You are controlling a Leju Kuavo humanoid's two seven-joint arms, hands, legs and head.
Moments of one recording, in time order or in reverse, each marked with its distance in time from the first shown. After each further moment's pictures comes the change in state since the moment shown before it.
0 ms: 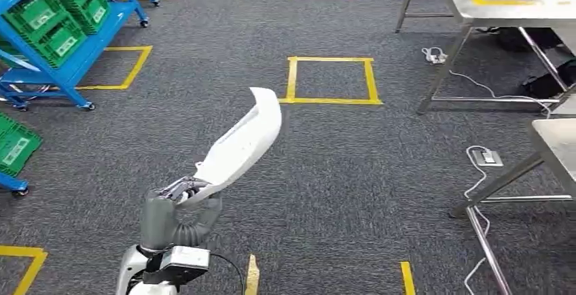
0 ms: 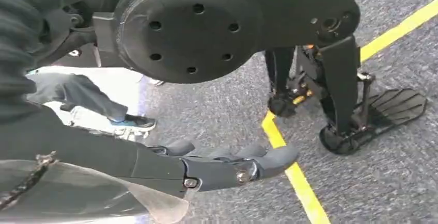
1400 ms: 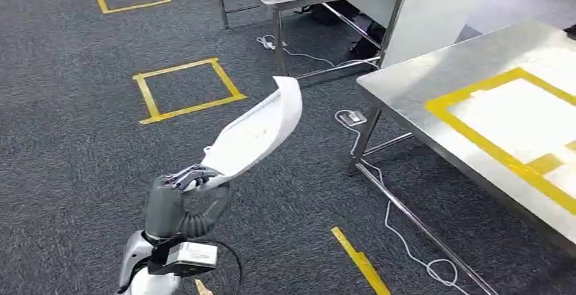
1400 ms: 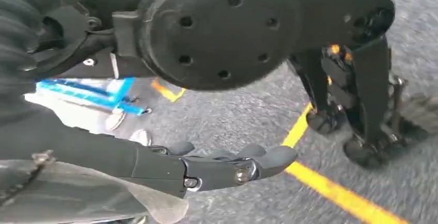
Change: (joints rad) left arm -0.090 -0.043 -0.008 0.014 -0.073 -0.087 -0.040; right arm 0.040 0.058 -0.028 -0.068 -0.050 0.033 -0.003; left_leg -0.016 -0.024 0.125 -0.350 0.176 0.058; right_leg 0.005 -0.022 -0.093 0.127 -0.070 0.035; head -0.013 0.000
